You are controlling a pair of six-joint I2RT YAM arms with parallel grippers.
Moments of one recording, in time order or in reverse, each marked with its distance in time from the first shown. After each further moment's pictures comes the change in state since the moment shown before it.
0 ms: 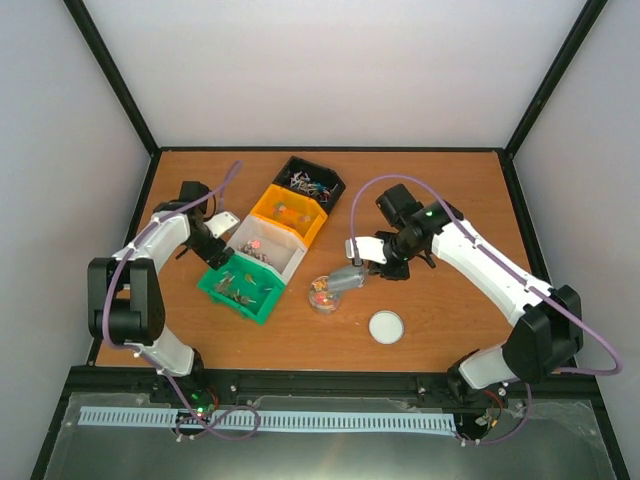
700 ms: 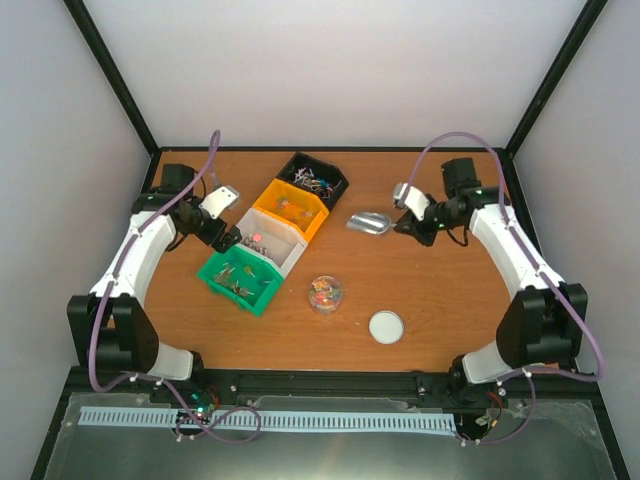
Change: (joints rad) left arm 0.007 -0.164 0.142 -0.091 0.317 -0.071; right arm -0.436 0.045 0.013 0.203 -0.305 0.176
